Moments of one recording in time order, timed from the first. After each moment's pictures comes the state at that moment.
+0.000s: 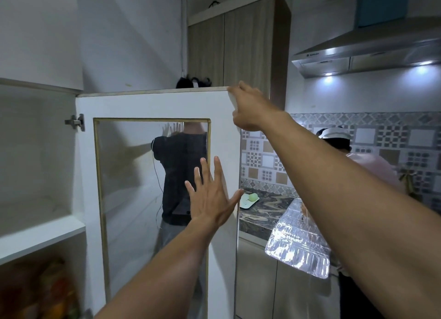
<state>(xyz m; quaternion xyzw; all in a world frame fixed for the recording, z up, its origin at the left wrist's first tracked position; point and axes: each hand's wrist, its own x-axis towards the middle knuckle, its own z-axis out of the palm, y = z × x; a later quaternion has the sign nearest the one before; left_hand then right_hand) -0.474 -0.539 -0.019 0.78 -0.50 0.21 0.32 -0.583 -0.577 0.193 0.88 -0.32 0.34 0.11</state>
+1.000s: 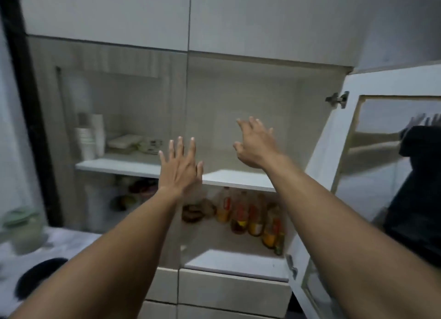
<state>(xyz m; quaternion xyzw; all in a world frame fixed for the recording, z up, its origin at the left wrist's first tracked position) -0.255 -0.036 -0.051 0.94 -0.04 0.30 0.12 -0.261 -0.229 0.038 0.96 0.10 0.25 -0.07</state>
